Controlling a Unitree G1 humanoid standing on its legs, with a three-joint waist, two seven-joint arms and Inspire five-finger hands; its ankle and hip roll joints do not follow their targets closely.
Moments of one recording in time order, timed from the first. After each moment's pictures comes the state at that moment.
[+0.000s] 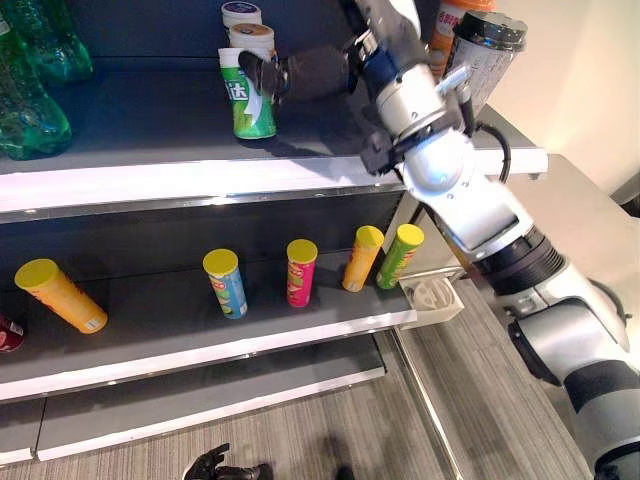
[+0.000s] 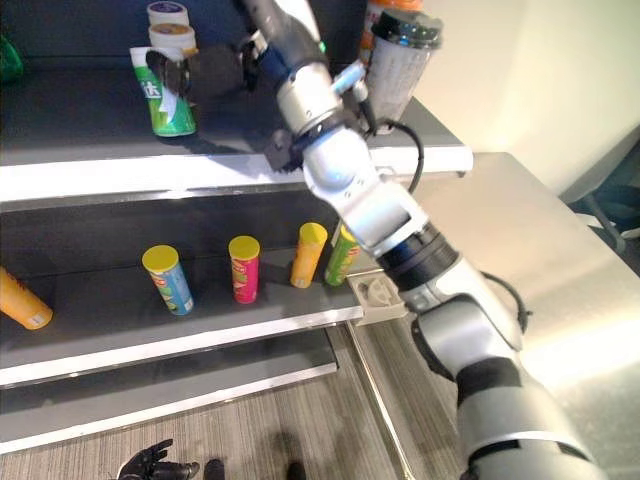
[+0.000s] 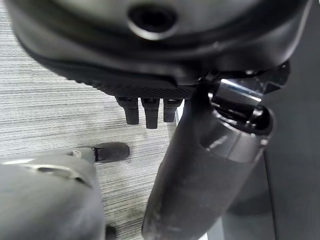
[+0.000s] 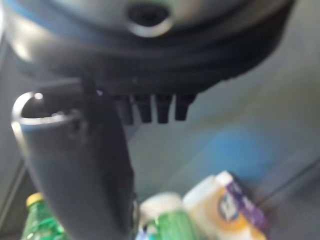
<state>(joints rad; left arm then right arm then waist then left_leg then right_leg) 0.04 0.26 -0.14 1.14 -0.31 -0.08 0.04 -1.33 -0.59 0.62 0.29 0.21 -0.07 -0.25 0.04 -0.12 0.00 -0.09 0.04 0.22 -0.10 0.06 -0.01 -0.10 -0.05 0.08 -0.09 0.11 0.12</state>
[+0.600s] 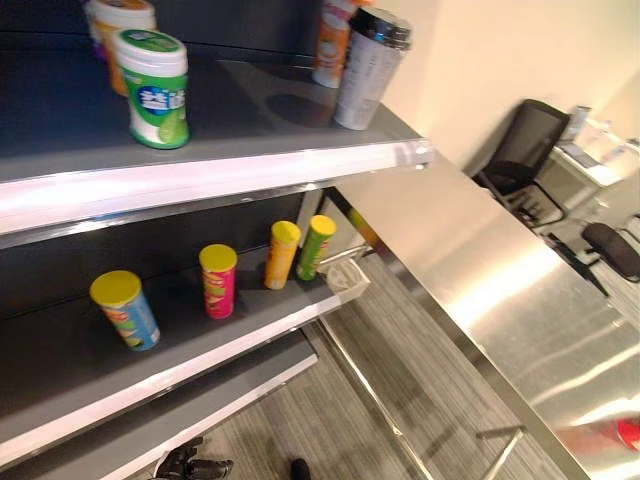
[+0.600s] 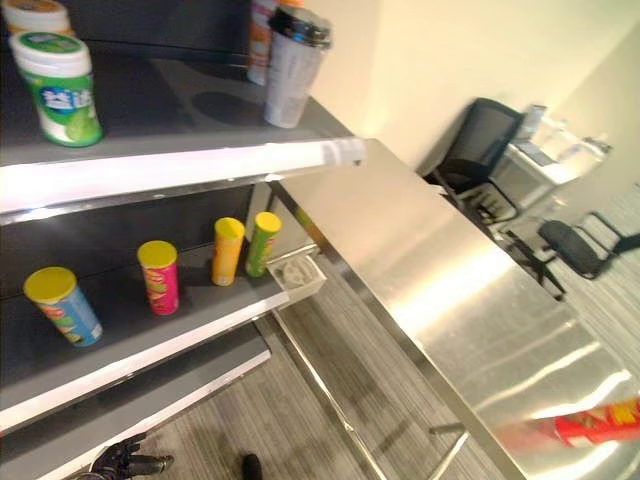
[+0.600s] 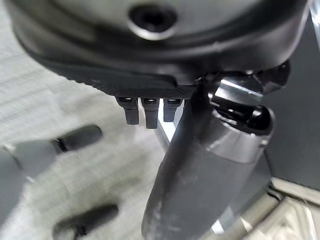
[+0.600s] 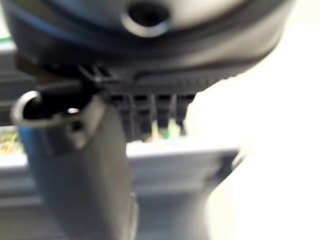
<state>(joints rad) 0.00 0.32 -0.10 1.20 -0.31 -0.11 0.01 -1.63 -1.70 0.91 0.24 0.72 -0.29 -0.14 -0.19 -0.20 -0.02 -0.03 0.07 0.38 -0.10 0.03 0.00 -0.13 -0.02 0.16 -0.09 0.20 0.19</state>
